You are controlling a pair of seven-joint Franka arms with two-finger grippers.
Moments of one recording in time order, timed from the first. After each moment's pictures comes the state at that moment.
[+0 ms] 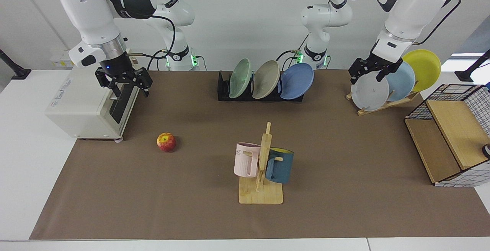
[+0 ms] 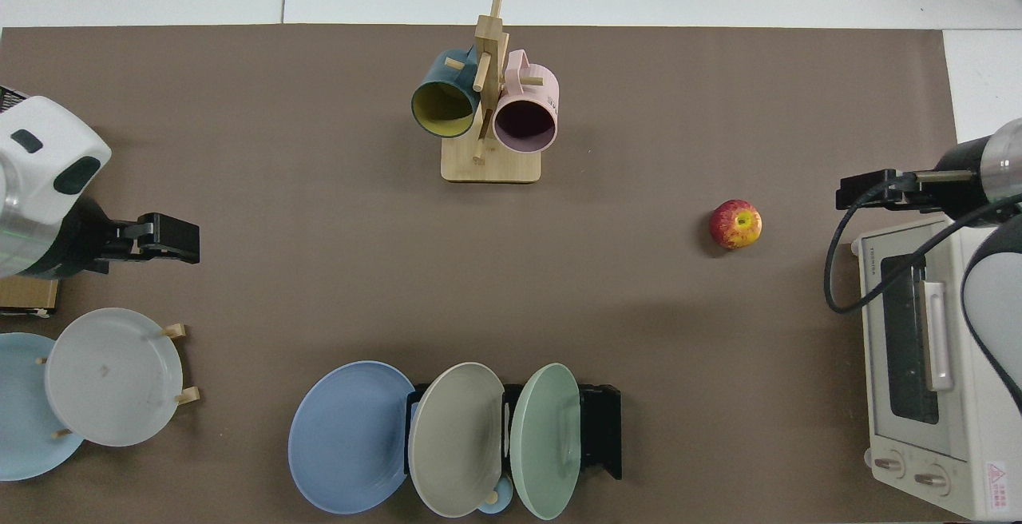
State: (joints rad) left arm 0.02 -0.06 -0.11 -1.73 -0.02 1.61 -0.15; right arm 0.01 -0.02 -0.01 -1.74 0.01 1.81 0.06
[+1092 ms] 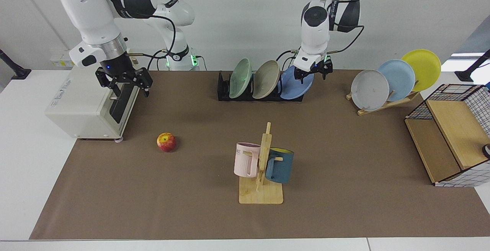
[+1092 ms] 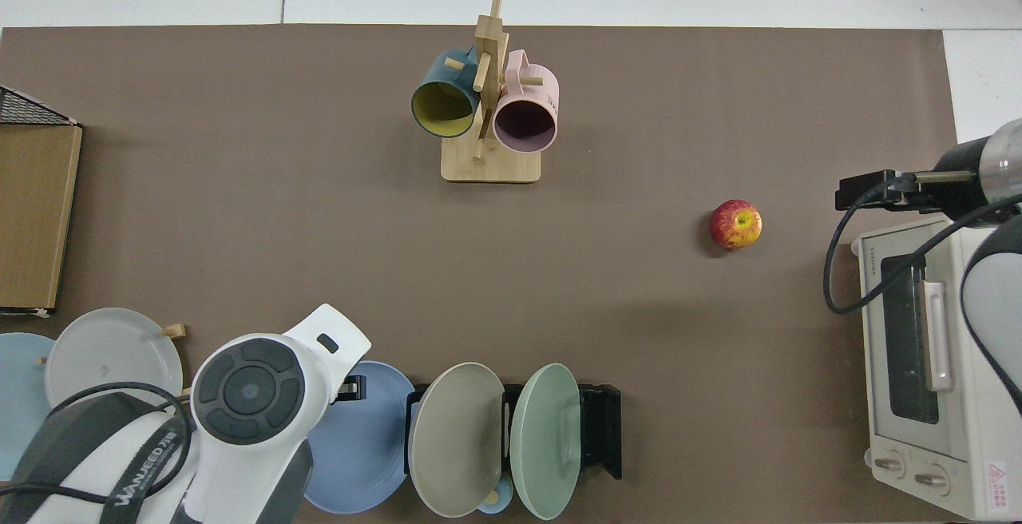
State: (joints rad) left arm 0.01 -0.34 -0.45 -2.38 0.04 1.90 -0.42; right arm 0.01 -0.02 -0.01 -1.74 0.01 1.80 0.06
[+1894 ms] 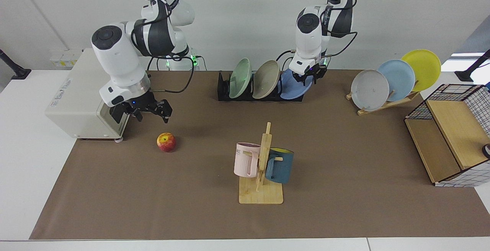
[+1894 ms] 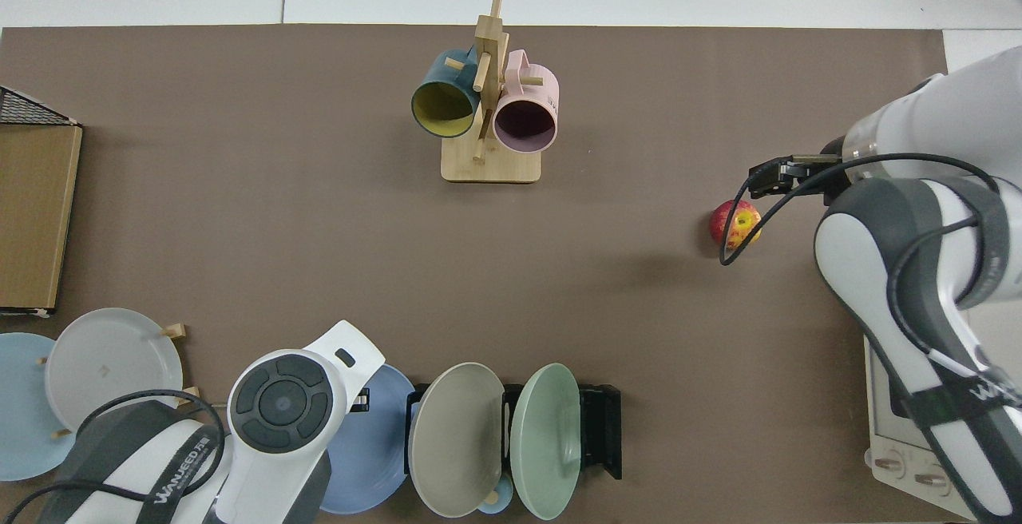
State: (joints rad) left arm 0.02 -0.33 -0.49 -2.44 0.04 1.93 -0.43; right arm 0.07 0.18 0.00 -1.76 0.02 1.96 0.17
